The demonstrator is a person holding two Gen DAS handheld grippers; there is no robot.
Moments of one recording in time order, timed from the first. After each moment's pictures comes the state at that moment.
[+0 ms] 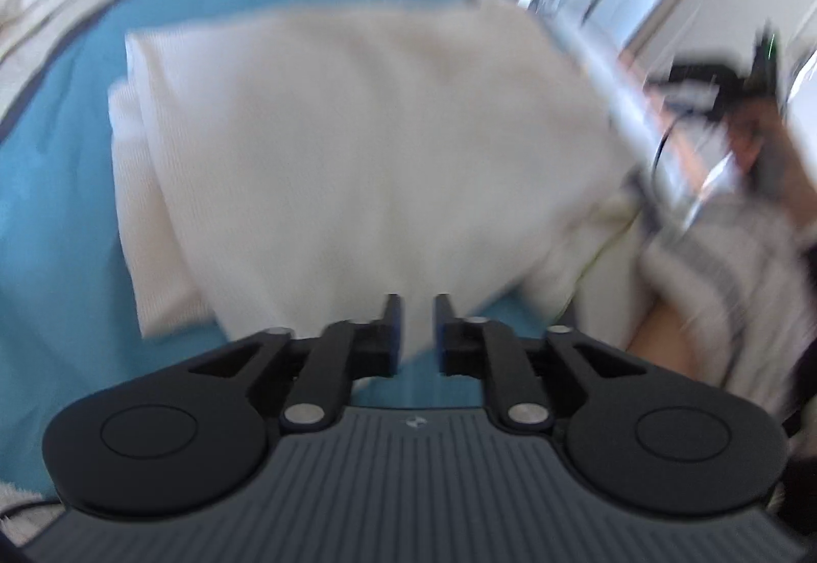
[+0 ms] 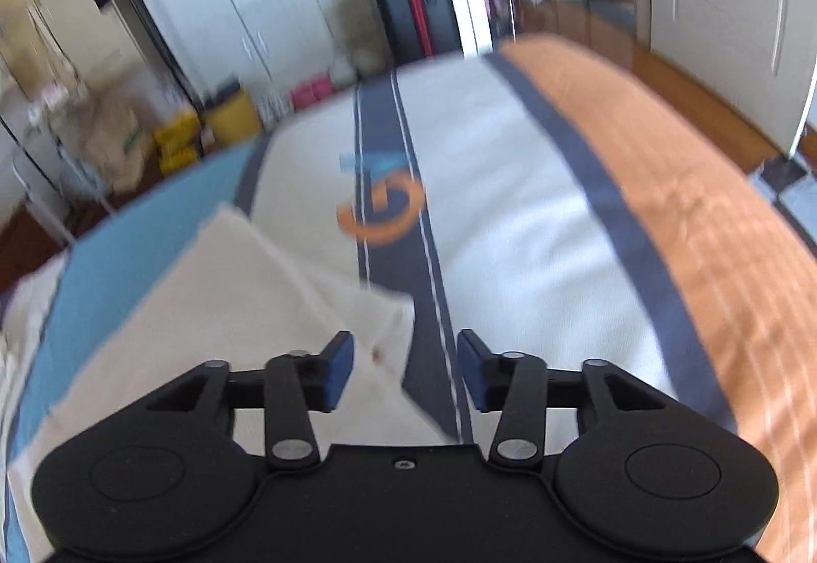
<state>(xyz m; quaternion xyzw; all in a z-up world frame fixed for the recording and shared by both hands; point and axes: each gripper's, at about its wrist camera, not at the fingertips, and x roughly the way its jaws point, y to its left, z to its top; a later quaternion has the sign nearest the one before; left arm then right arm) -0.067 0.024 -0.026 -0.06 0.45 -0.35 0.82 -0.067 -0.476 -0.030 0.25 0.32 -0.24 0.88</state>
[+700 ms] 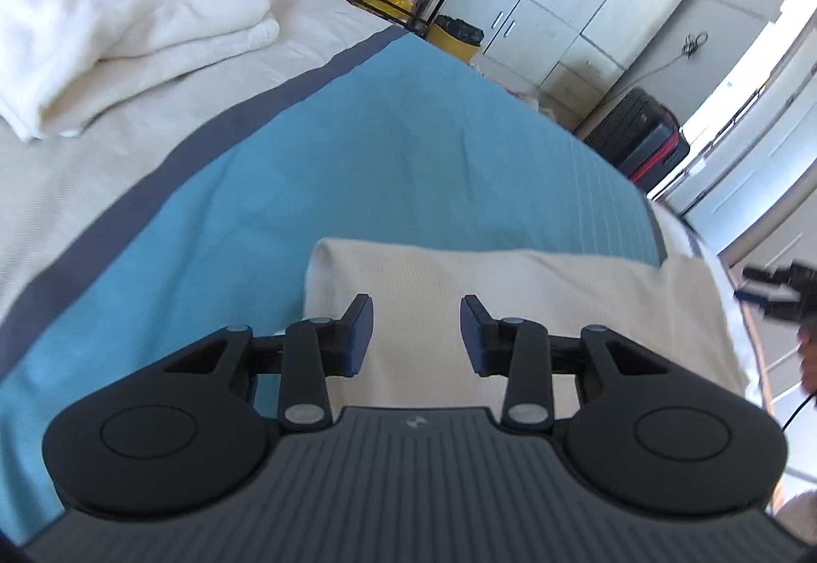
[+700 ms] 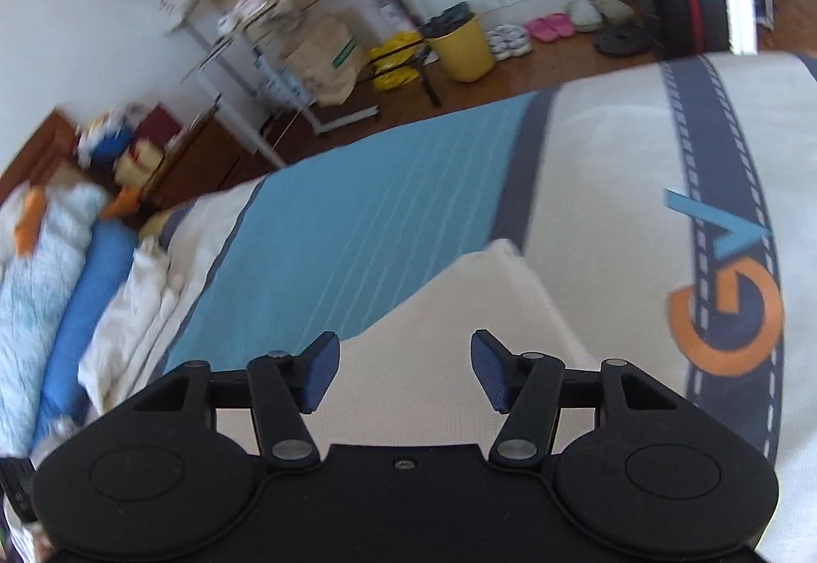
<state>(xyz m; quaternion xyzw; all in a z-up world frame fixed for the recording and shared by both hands) 0.140 0.071 -0.069 -0.19 0.40 -0.19 0.88 0.106 -0.487 -0.042 0.29 0.39 0.03 0.88</state>
